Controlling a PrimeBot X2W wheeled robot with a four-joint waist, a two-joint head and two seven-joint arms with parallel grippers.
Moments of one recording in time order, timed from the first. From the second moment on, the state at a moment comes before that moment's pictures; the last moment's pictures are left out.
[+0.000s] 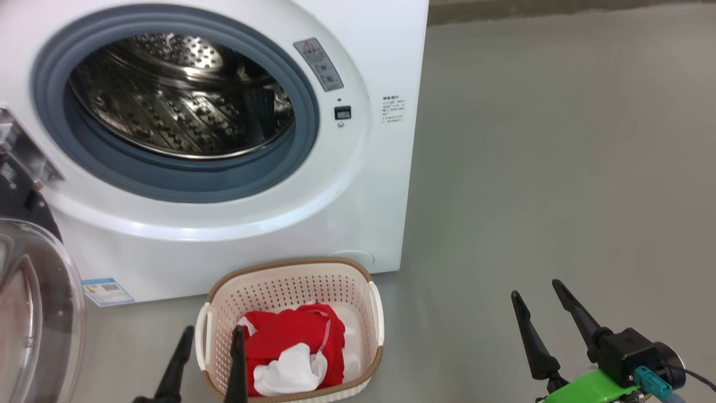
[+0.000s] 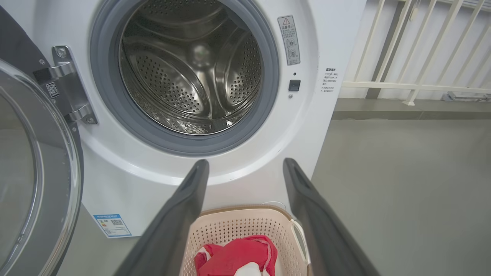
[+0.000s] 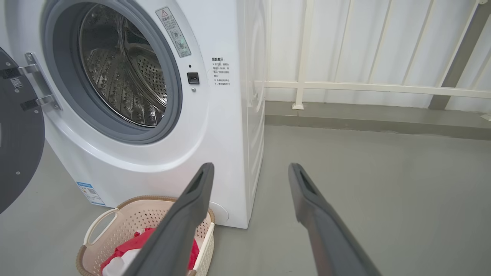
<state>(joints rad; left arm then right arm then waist) 0.11 0.10 -0.16 -0.07 -0.20 0.15 -0.13 0.04 -0.05 0.05 0.18 0.17 0.12 -0.23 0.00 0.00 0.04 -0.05</state>
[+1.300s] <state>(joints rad) 0.19 0.14 -0.19 -0.12 -0.19 0.18 -0.09 0.10 -0.04 0.02 0.11 0.17 0.12 -0.18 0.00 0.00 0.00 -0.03</state>
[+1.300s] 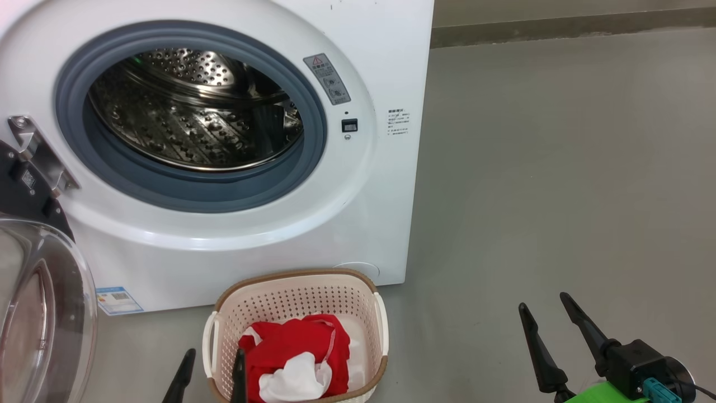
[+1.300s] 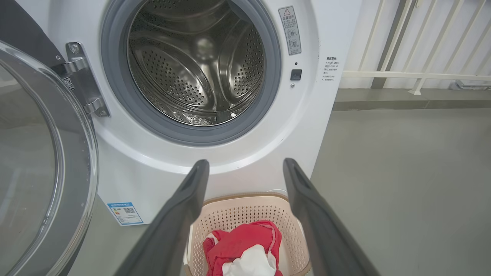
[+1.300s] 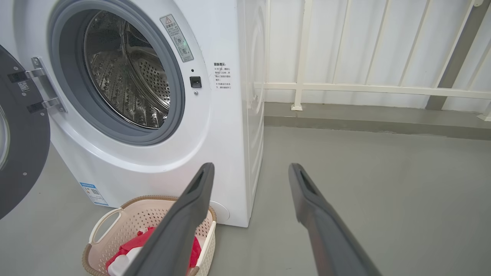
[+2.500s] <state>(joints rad) 0.19 0.15 -0.20 -0.11 -0.21 0.19 -0.10 0.10 -0.04 0.02 0.11 0.17 0.12 -0.18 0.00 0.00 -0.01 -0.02</state>
